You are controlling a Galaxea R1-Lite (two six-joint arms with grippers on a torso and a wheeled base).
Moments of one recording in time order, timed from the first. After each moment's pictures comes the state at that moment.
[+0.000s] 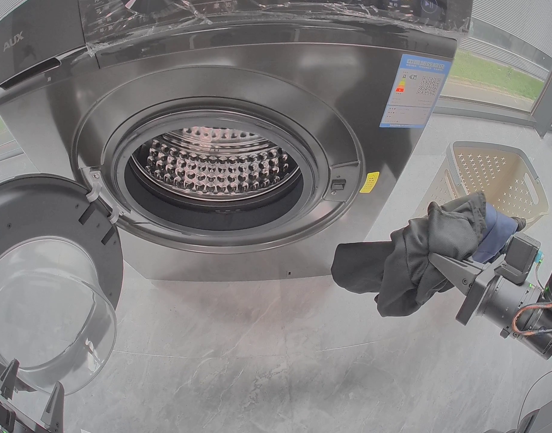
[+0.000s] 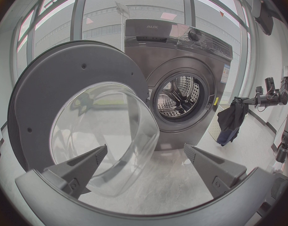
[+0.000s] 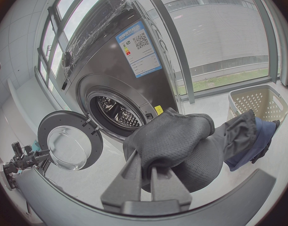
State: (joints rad) left arm -0.01 0.02 -0.02 0.00 0.01 -0.03; right arm 0.64 1.33 -0.29 -0.99 -0.11 0.22
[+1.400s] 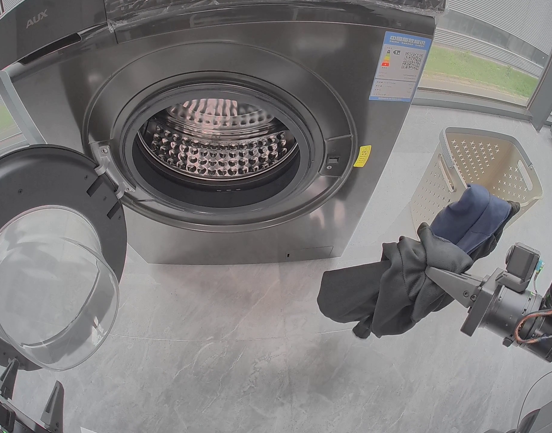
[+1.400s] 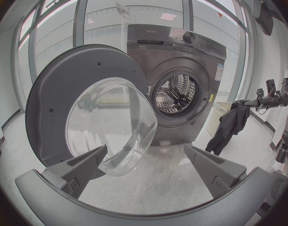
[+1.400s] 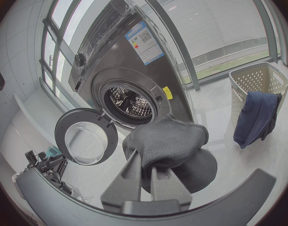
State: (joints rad) left arm -0.01 0.02 -0.02 0.00 0.01 -0.03; right arm 0.62 1.31 -0.25 -1.00 0.01 0.34
